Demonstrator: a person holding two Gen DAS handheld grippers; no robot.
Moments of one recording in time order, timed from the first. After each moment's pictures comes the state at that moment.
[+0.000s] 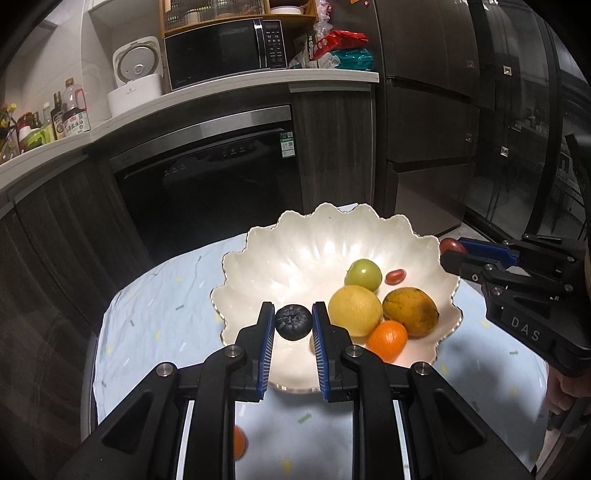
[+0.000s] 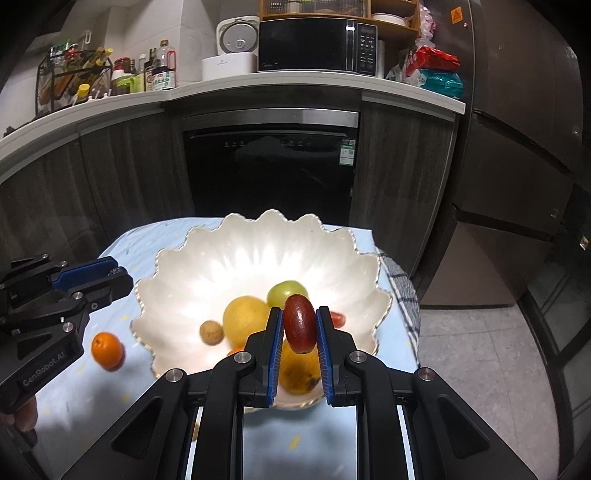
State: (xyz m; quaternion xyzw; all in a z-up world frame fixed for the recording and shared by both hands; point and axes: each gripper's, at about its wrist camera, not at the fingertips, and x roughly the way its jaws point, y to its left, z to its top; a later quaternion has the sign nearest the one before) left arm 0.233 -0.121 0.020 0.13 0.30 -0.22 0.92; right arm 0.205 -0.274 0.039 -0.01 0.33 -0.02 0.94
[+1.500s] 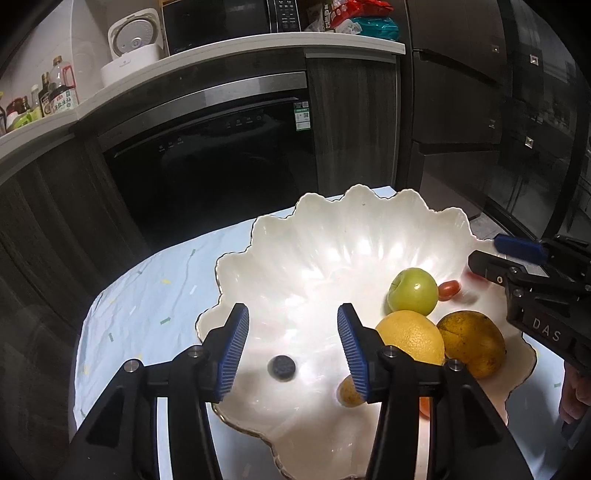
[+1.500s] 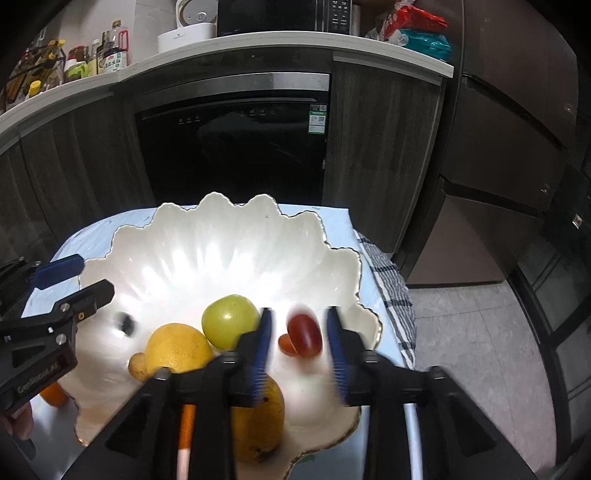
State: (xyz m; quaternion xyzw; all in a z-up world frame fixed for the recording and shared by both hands) left arm 0.316 -0.143 -0.019 0.14 0.35 -0.20 0.91; right arm 0.277 -0.307 0.002 0.01 0.38 -0.08 0.92
